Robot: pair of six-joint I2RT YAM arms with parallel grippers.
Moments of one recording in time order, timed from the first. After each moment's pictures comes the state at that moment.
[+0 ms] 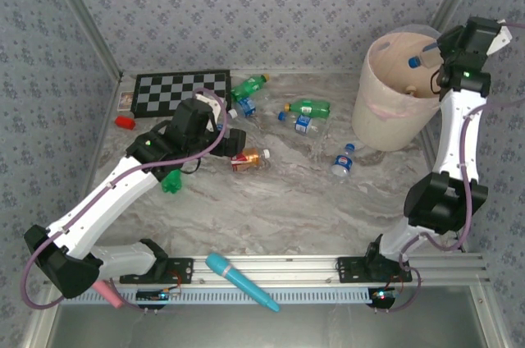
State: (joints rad) left arm -0.70 1.19 1.27 -0.77 -0.15 -0.34; right arm -0.33 1.66 1.85 -0.50 0.15 0.68
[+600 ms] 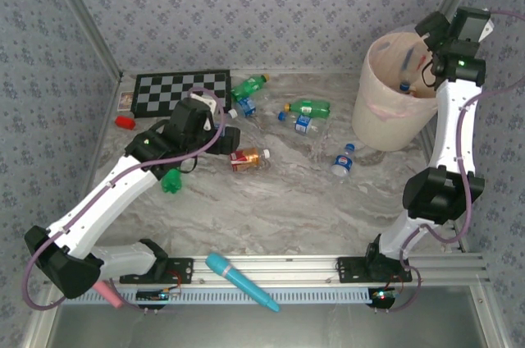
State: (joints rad) left arm -0.66 1.19 1.27 -0.80 -0.20 -0.36; right arm -0.26 1.71 1.99 -0.65 0.08 0.63
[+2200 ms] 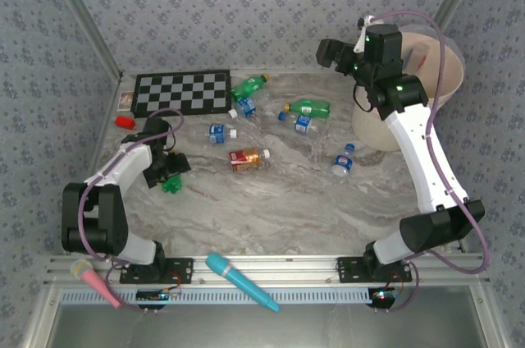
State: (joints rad) left arm -0.08 1.46 0.91 -0.81 -0.01 -0.51; right arm 0.28 1.49 1.77 -0.64 0.03 0.36
